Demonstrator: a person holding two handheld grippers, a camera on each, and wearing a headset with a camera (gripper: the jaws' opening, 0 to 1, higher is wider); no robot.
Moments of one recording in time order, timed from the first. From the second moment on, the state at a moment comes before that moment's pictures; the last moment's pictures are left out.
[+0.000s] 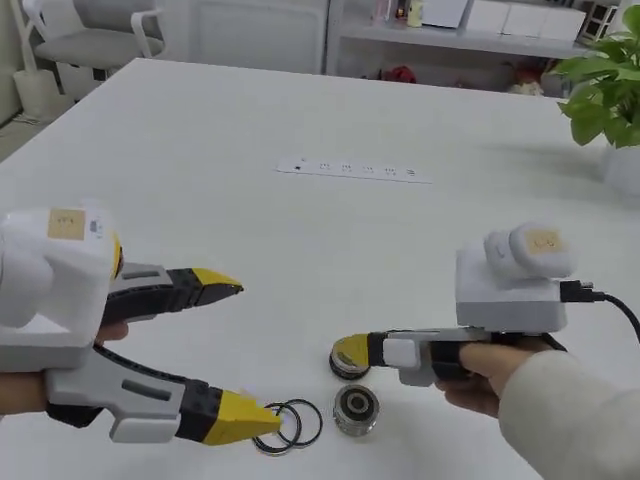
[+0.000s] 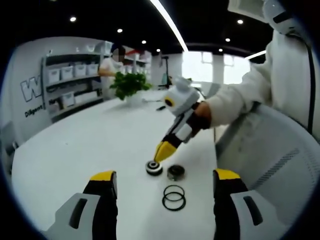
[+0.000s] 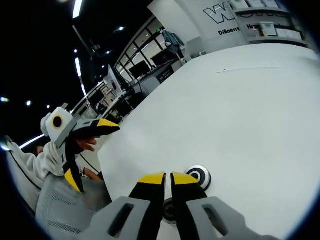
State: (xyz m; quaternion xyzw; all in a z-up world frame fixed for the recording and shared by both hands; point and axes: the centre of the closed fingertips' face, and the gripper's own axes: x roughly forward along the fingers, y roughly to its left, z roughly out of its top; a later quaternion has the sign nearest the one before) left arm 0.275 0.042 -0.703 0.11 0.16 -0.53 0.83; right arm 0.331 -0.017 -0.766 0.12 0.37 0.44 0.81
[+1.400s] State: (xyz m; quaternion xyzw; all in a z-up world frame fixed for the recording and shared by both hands) left arm 0.336 -0.034 -0.635 0.20 0.09 -0.57 0.79; right arm 0.347 -0.054 -0.784 0.00 0.34 0.43 0.83
